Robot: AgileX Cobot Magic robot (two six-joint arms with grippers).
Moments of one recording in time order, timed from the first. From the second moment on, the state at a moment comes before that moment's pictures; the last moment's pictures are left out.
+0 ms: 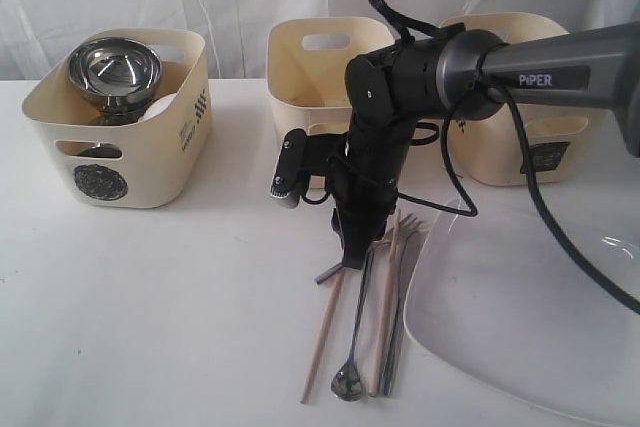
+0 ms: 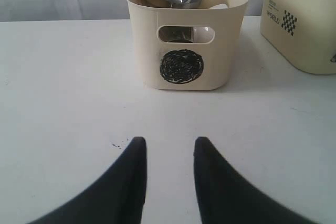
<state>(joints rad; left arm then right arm) -0.09 0.01 0.02 -0.17 0.26 0.13 0.42 2.09 -1.51 0.00 0.86 -0.83</state>
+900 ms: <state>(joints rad) -0.09 0.01 0.02 -0.17 0.26 0.13 0.42 2.15 -1.53 0.07 0.89 -0.86</state>
